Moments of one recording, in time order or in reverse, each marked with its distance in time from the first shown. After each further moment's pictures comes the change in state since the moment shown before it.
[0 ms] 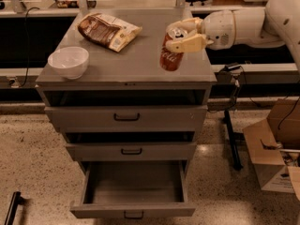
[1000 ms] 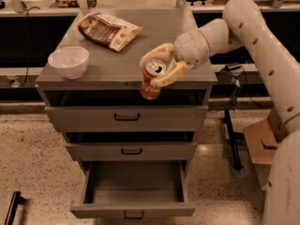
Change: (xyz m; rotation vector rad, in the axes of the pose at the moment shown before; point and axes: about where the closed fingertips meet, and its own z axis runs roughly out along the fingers) arm 0.042 0.090 0.055 -0.478 0.056 -0.234
